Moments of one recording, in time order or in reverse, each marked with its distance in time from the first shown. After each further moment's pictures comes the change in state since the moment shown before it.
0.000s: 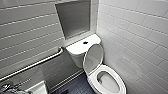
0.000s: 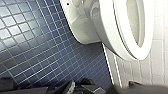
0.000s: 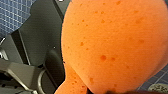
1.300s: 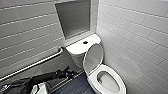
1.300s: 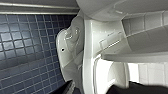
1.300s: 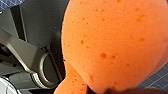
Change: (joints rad) left arm -0.319 0.186 -0.375 -0.307 0.055 -0.004; right arm 0.013 -0.009 0.251 0.556 -0.163 -0.763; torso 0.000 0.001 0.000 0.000
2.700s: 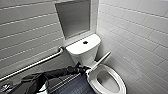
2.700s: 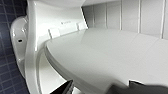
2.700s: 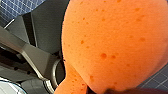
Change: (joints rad) left arm -0.047 0.121 0.140 -0.036 -0.084 -0.097; right arm 0.014 0.011 0.030 -0.002 0.038 0.001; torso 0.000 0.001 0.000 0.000
